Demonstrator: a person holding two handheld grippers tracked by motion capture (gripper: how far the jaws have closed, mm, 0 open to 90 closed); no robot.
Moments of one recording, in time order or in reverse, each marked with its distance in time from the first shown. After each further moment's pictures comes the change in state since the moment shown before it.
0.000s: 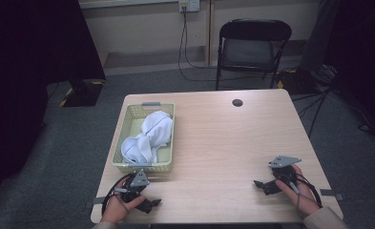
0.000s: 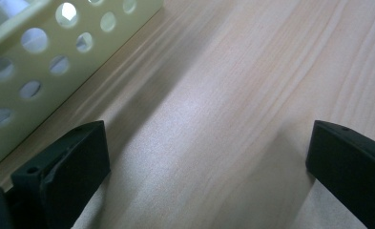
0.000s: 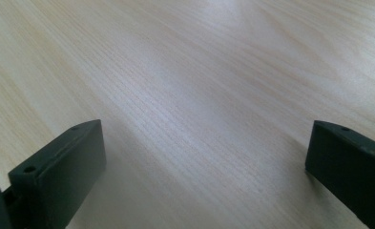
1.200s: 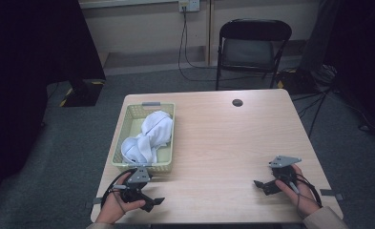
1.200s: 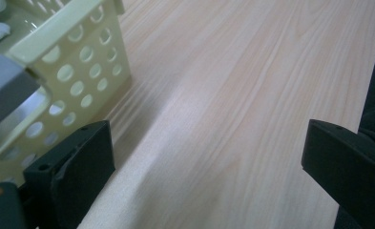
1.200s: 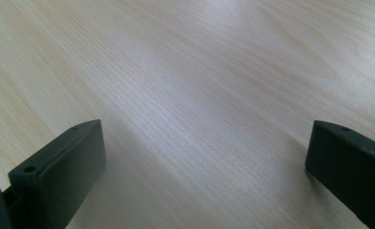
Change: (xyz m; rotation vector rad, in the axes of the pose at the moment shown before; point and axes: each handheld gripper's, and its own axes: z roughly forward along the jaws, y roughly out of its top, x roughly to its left) left arm -0.013 0.034 -0.027 -0.064 -0.090 0.027; right arm 0.000 0.000 0.000 0.000 0.000 0.000
